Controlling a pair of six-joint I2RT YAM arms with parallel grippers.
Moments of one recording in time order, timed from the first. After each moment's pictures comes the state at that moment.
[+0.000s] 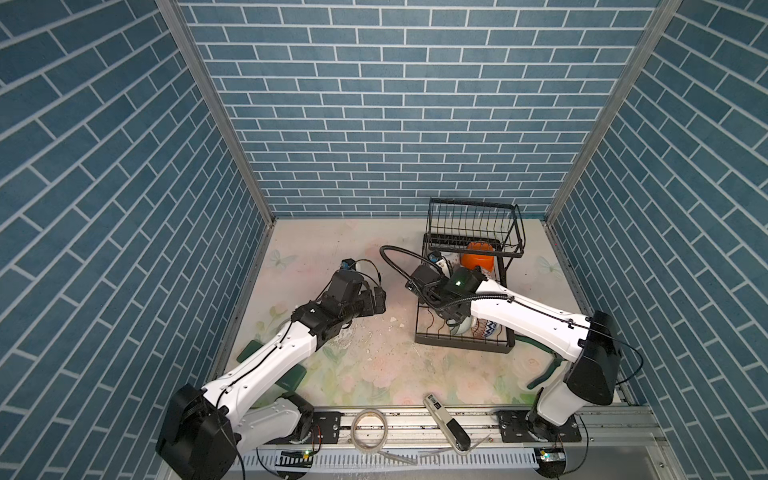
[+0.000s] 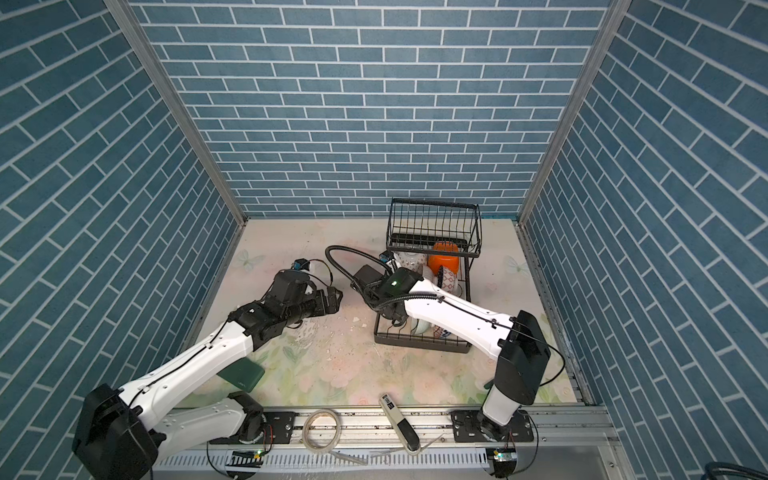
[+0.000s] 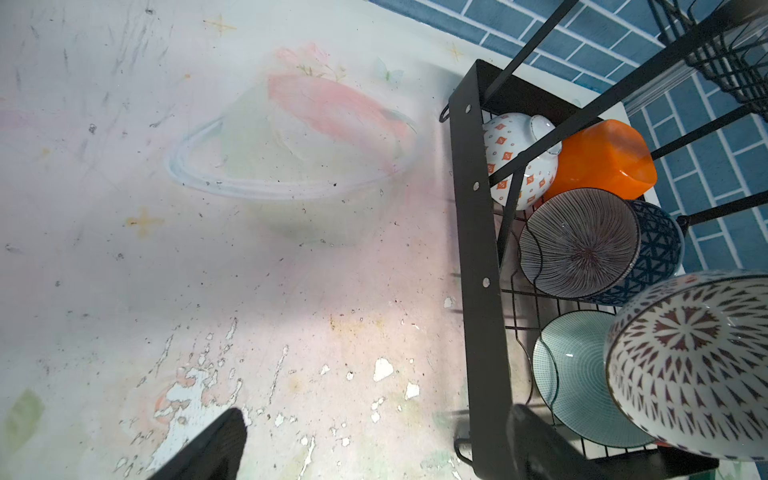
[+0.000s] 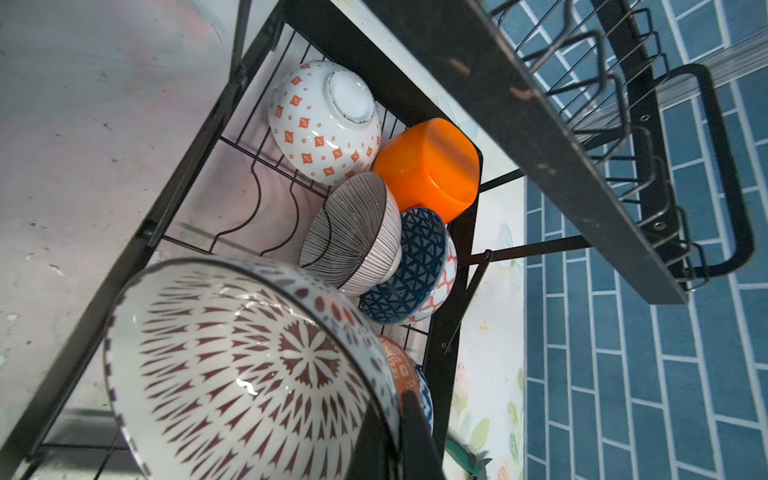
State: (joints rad) left arm -0.57 1.12 0.79 -0.40 -0.07 -0.60; right arm 1.03 1.66 1.48 -1.18 0.87 0.46
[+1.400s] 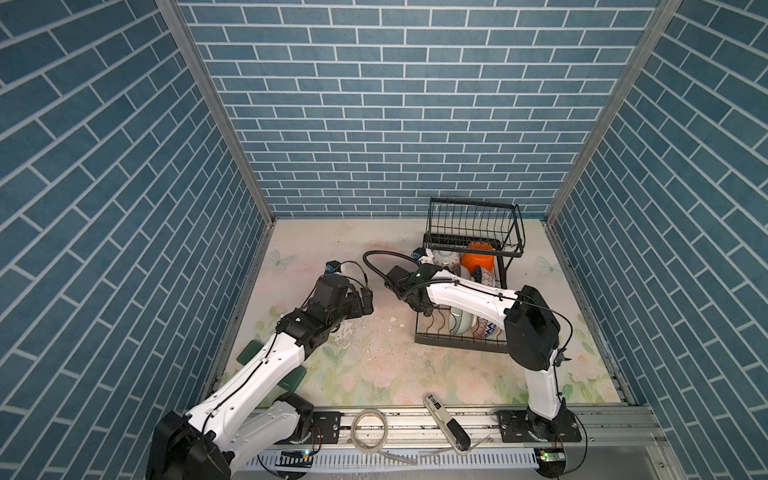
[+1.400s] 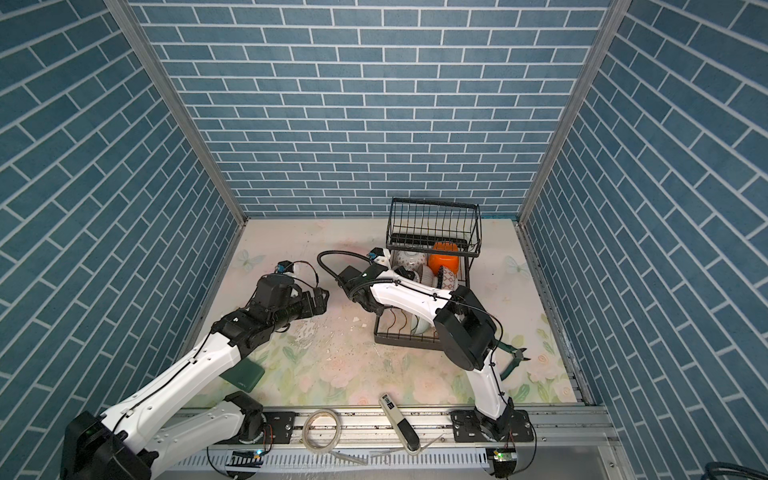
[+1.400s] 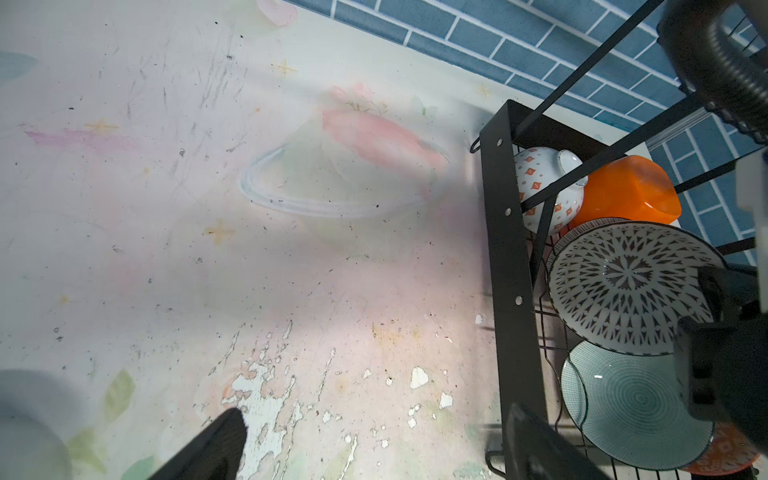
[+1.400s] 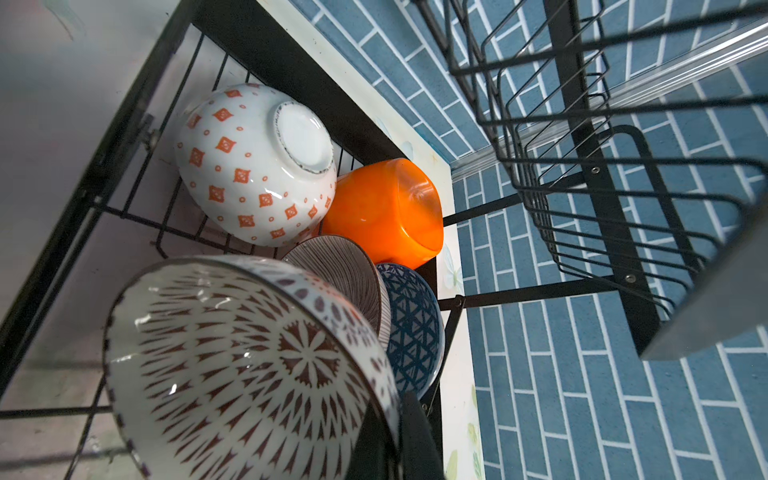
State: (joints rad) left arm -0.49 1.00 0.74 -0.42 -0.10 -0.57; right arm 0.97 2.03 1.65 -1.19 1.13 0.56
